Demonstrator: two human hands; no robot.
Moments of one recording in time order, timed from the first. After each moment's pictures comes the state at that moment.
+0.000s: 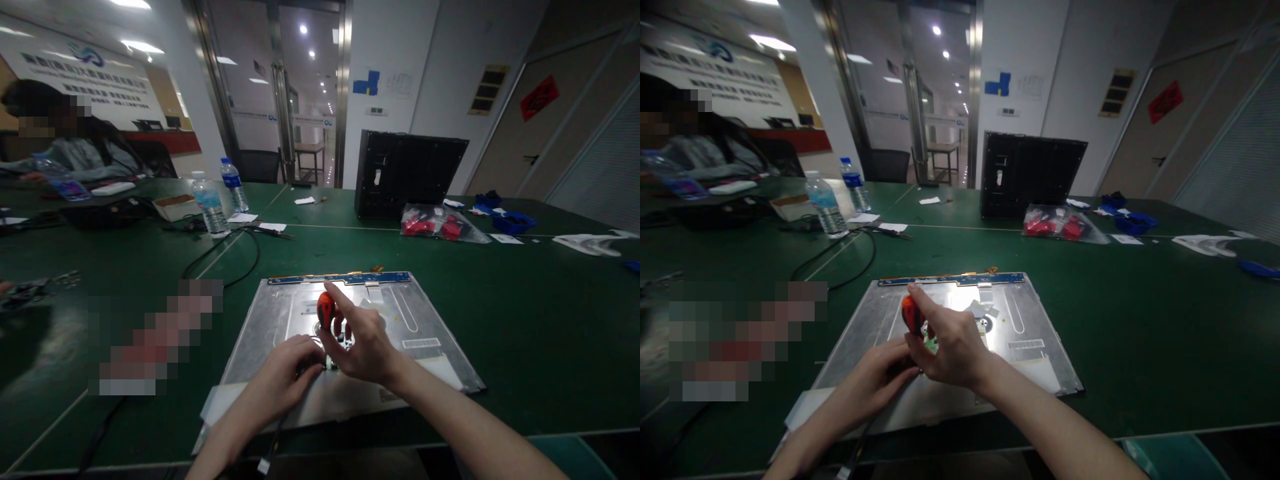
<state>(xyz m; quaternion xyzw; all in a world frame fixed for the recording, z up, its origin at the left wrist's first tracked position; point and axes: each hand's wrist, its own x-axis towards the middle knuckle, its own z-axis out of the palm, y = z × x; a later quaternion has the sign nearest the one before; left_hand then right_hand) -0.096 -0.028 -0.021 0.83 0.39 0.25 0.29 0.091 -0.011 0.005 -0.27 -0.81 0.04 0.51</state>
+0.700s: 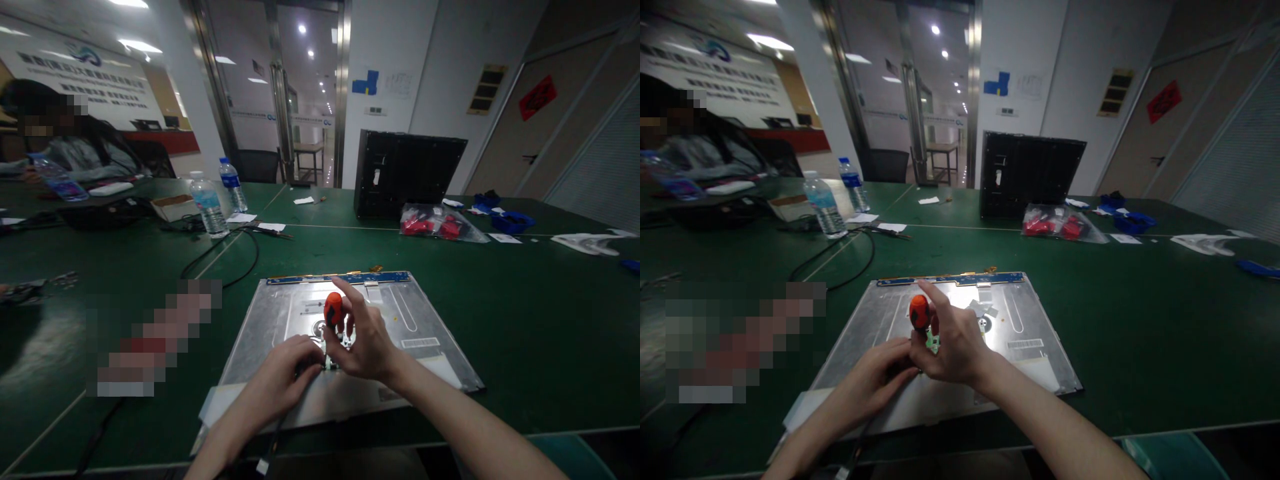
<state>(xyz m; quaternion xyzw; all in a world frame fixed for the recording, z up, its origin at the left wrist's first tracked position) -0.097 -0.029 -0.022 0.84 0.39 0.25 0.29 0.093 -0.011 0.003 -0.29 -0.80 0.06 0.52</state>
